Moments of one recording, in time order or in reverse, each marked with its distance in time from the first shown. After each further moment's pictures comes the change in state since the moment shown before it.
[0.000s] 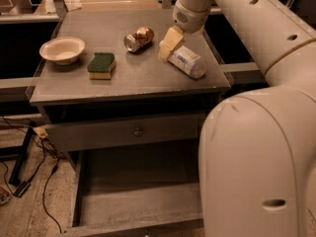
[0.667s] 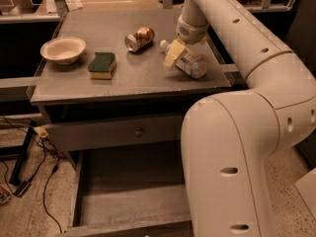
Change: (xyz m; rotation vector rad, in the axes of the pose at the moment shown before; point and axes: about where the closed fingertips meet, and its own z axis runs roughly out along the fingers) arm 0.008 -0.042 0.065 0.015 0.056 0.046
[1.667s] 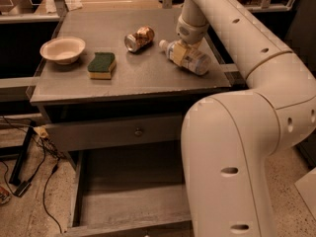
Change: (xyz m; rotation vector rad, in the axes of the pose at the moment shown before) arm 0.000 0.000 0.000 0.000 0.000 0.000
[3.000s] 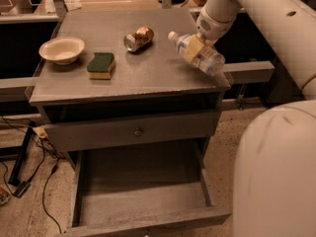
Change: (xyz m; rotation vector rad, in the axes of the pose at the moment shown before) arm 0.038 -0.004 -0.056 0.044 -0.131 0.071
